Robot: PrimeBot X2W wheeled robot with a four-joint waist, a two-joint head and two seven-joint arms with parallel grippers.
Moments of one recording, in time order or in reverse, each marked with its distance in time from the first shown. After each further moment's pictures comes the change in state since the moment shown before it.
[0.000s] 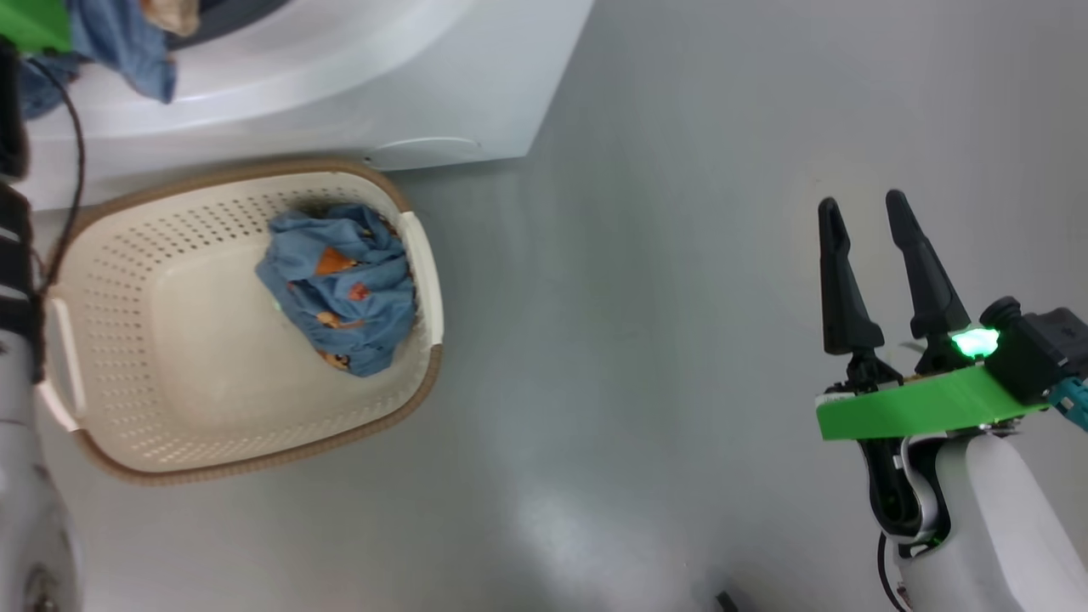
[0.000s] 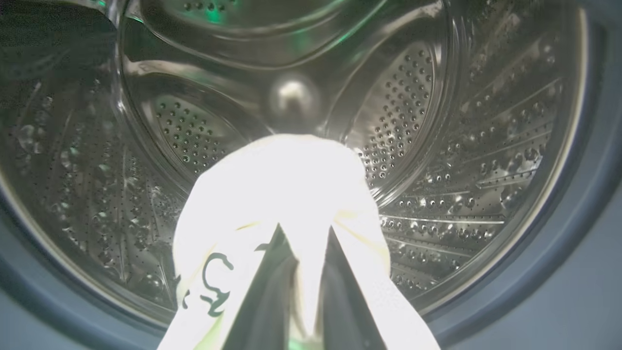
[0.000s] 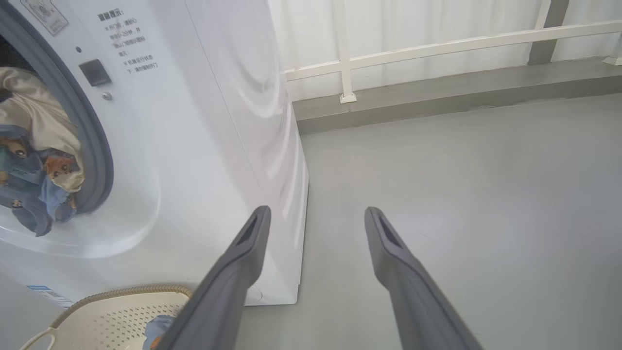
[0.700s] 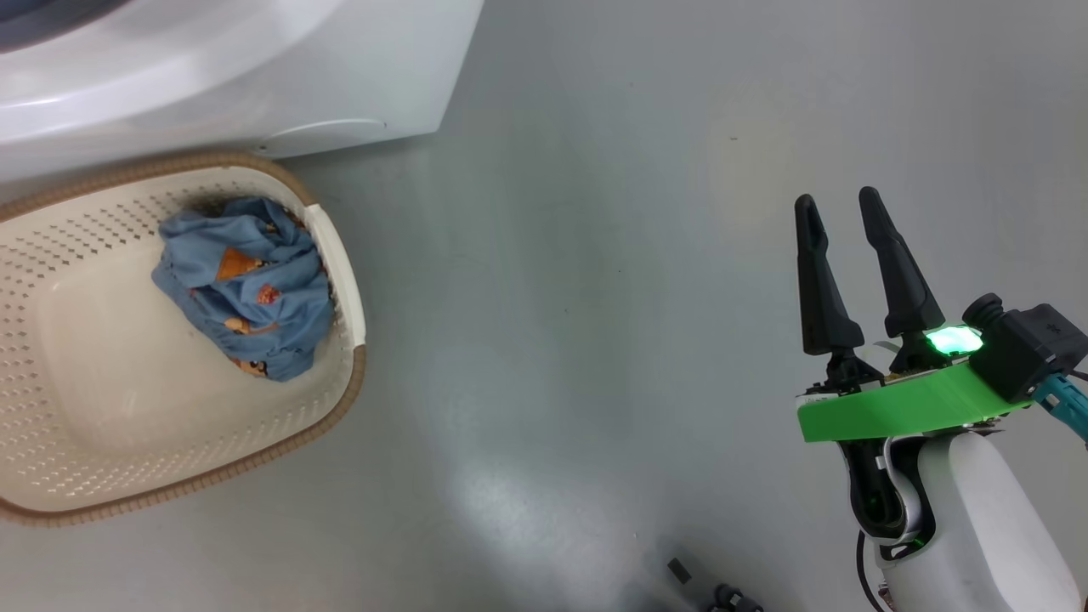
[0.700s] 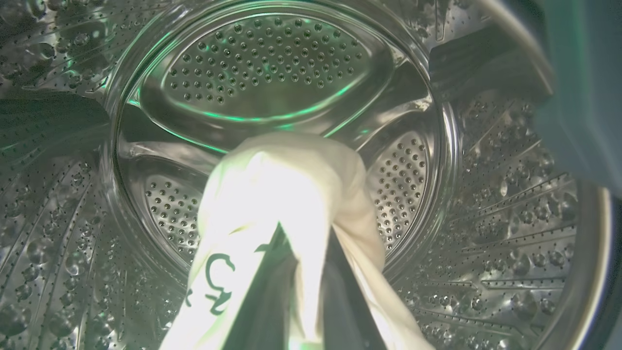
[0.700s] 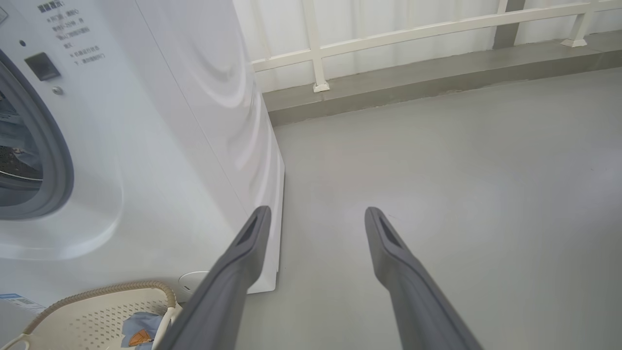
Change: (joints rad) left arm -0.140 0.076 0.042 -0.137 0.019 0.027 -0.001; right arm -0.010 0.009 0.042 -0.005 0.061 0.000 0.000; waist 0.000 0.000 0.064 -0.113
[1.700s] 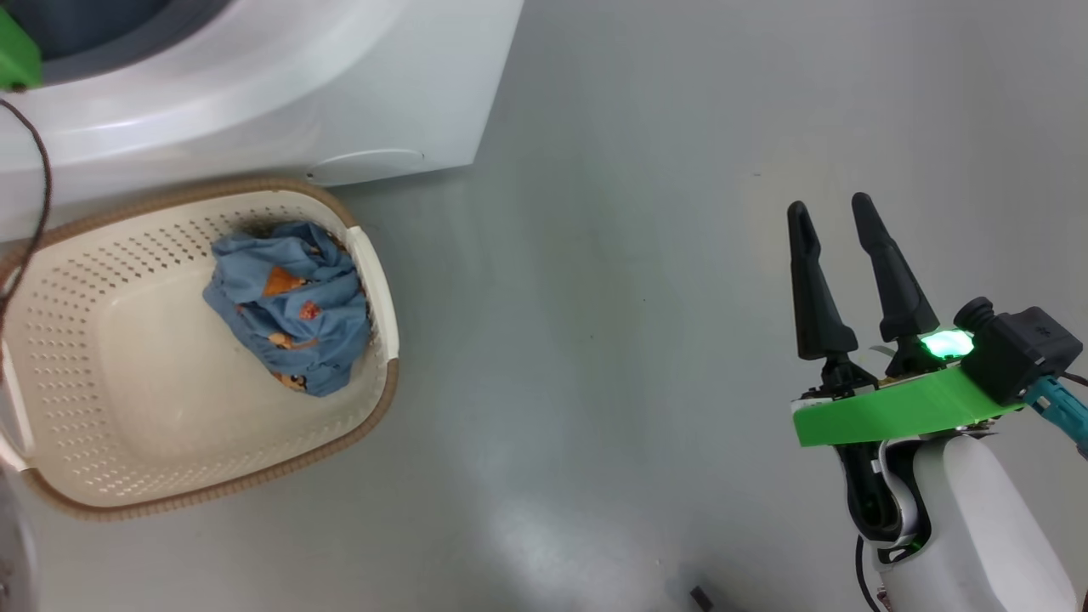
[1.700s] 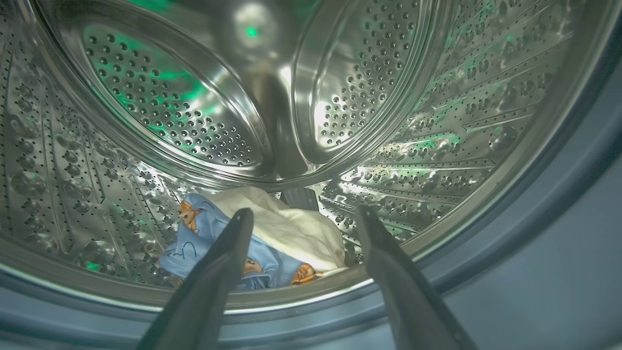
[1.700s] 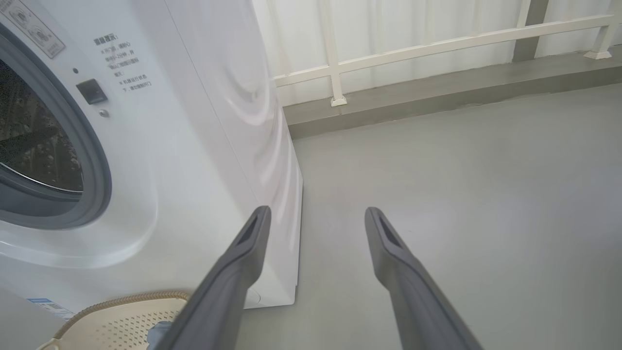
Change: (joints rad) left arm 0.045 -0.022 -0.081 0.392 0.002 -0.031 0.003; right arm 0.002 0.001 0.010 0.010 -0.011 0.000 0.000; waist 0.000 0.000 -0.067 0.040
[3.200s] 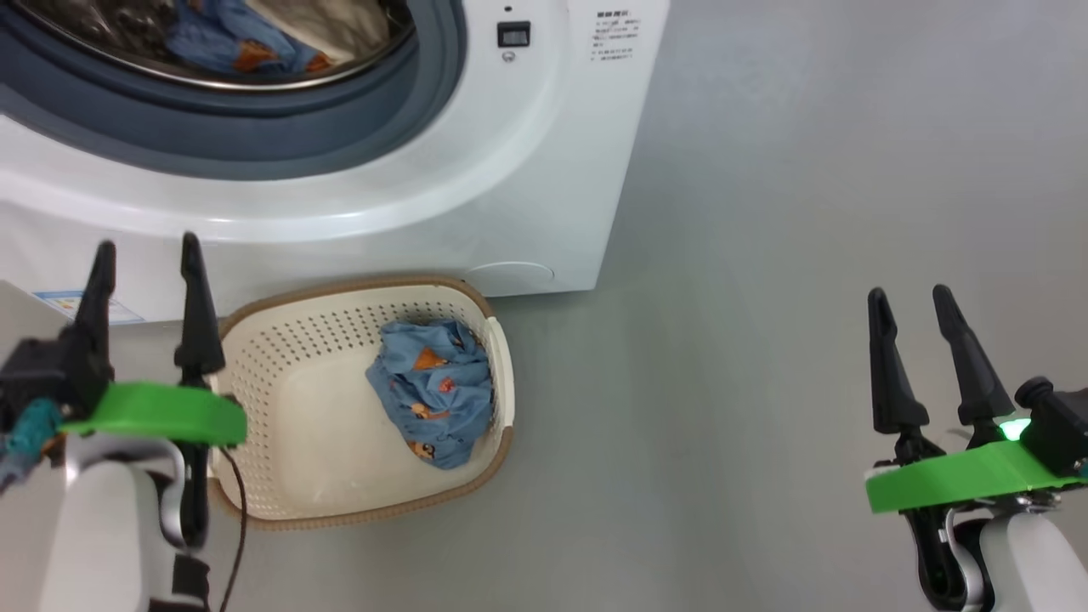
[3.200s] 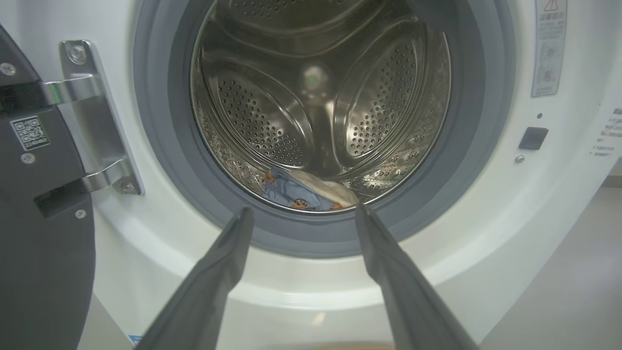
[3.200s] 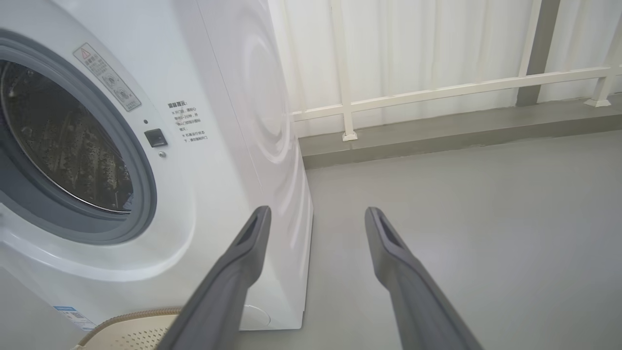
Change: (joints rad) left arm 0.905 -0.217 0.192 -0.774 0.020 -0.001 -0.002; right arm 0.166 -0.061 -0.119 0.017 -0.048 0.000 0.000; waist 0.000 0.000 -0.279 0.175
